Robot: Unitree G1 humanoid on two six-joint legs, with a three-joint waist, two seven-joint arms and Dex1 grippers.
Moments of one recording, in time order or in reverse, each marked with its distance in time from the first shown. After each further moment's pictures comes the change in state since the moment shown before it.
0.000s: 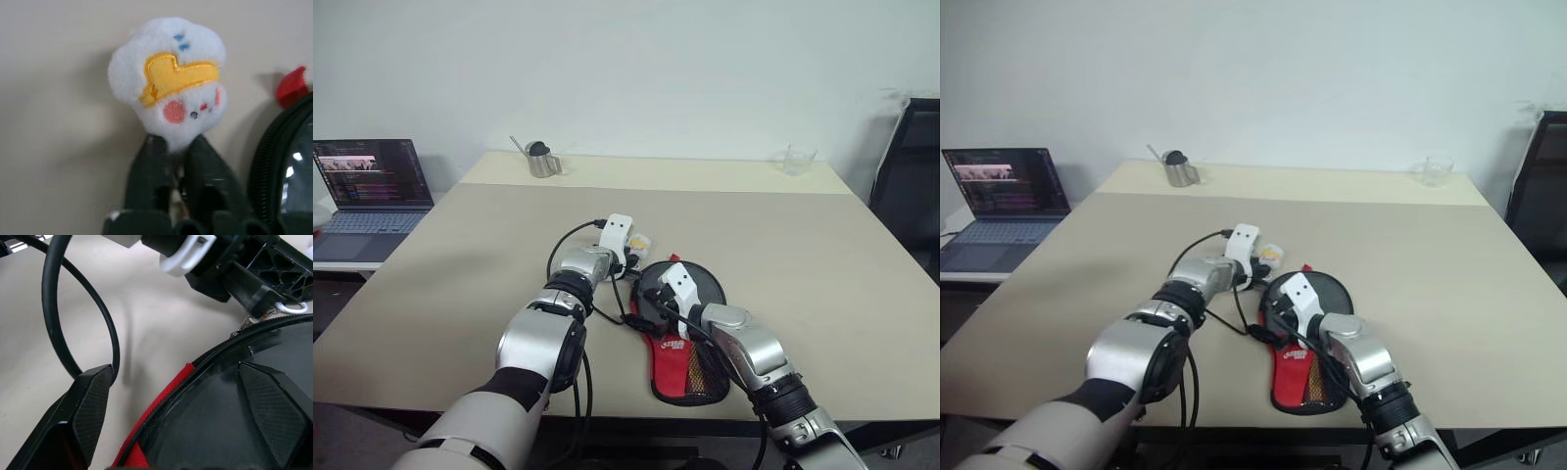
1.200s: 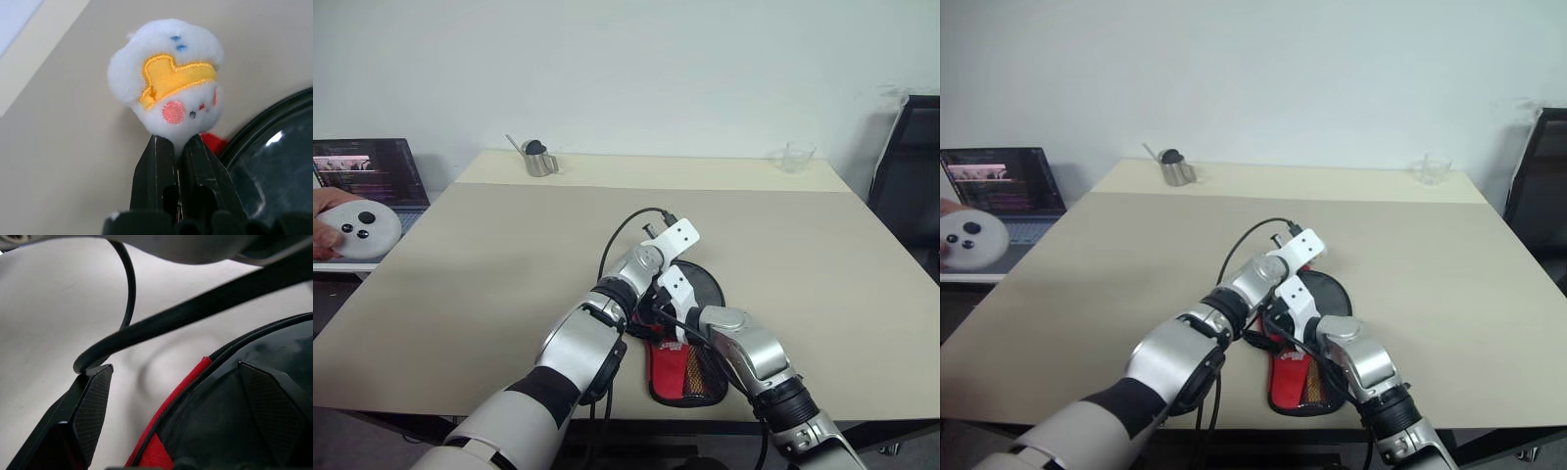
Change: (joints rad) left arm -0.053 -0.188 -0.273 0.082 0.370 -0.358 0.150; right arm 0.021 -0.005 0.029 -0.087 0.003 0.084 0.005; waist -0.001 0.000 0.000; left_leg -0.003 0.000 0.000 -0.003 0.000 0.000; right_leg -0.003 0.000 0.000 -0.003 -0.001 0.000
